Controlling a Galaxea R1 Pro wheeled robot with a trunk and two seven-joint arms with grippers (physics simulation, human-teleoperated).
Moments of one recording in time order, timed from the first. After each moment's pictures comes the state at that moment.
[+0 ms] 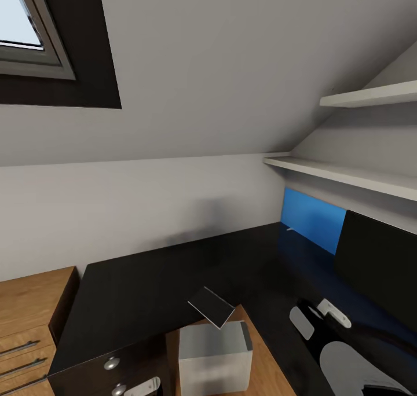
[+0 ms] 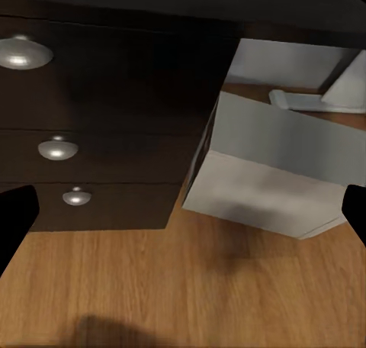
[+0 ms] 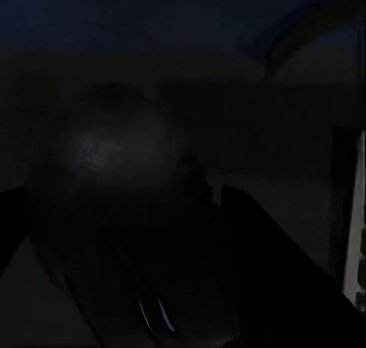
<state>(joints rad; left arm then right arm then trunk) 0.08 -0.08 -0.24 -1.04 0.36 -0.05 0.40 -0.69 -0.04 -0.07 -0.36 -0.59 -0.15 -0.66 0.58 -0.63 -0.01</state>
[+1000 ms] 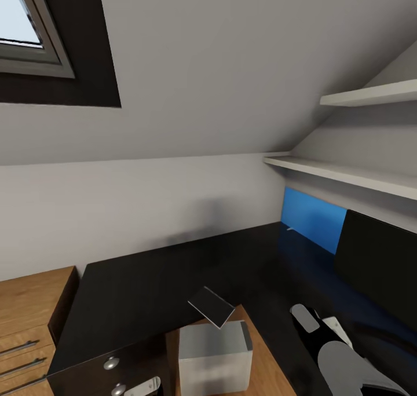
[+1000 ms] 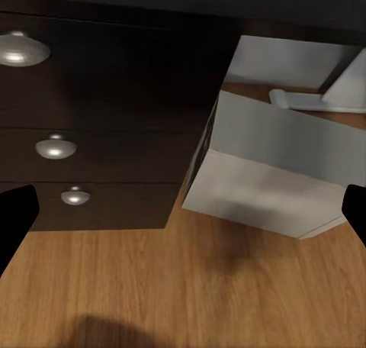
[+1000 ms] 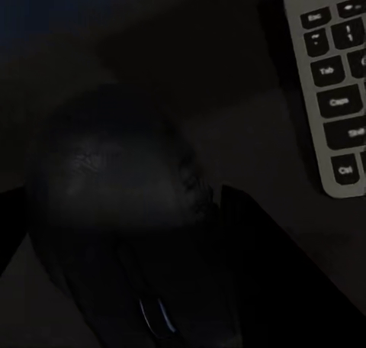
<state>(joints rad) 0.08 -0.08 -0.25 -1.04 0.36 -0.05 0.41 -0.69 -0.02 -0.13 -0.37 -0.93 -0.29 -0.75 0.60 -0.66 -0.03</state>
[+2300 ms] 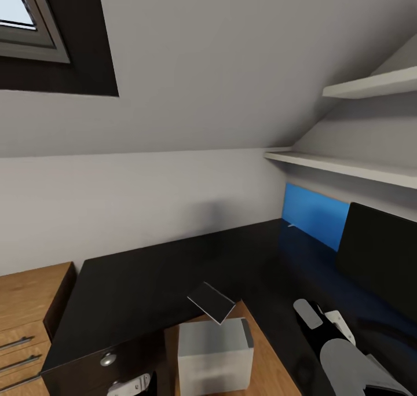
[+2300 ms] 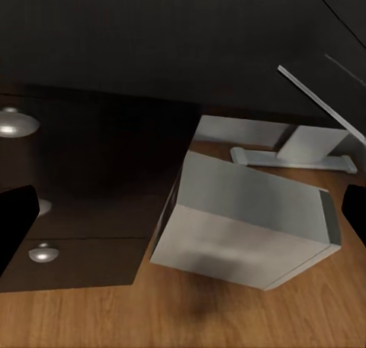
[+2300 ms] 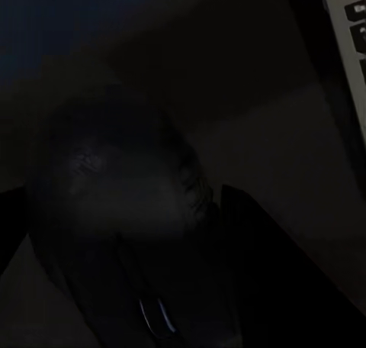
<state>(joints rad) 0.28 -0.01 -0.29 -1.46 0.35 -0.04 0.41 -0.68 -0.04 -0.13 -0.43 -0.93 -0.29 -0.75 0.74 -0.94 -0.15</state>
